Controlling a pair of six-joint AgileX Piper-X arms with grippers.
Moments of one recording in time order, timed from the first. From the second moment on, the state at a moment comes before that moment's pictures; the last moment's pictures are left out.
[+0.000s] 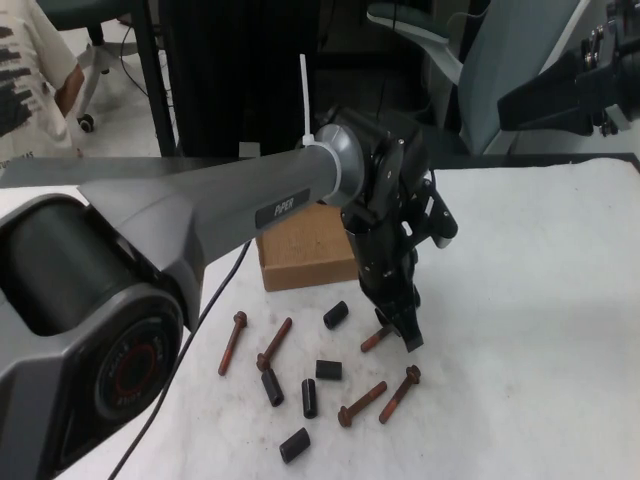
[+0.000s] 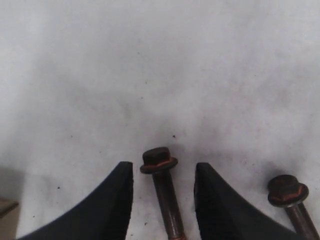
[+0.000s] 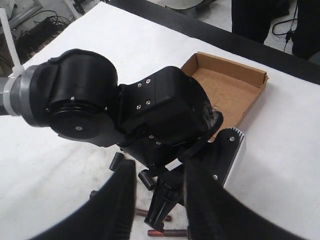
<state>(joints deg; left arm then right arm) -41.7 129.8 -105.5 51.1 10.2 32.2 4.1 75.2 -72.6 50.2 -43.3 -17.6</state>
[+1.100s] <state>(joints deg) -40.6 132.1 -106.5 52.3 9.9 31.3 4.1 75.2 -72.6 50.2 -43.3 -17.6</state>
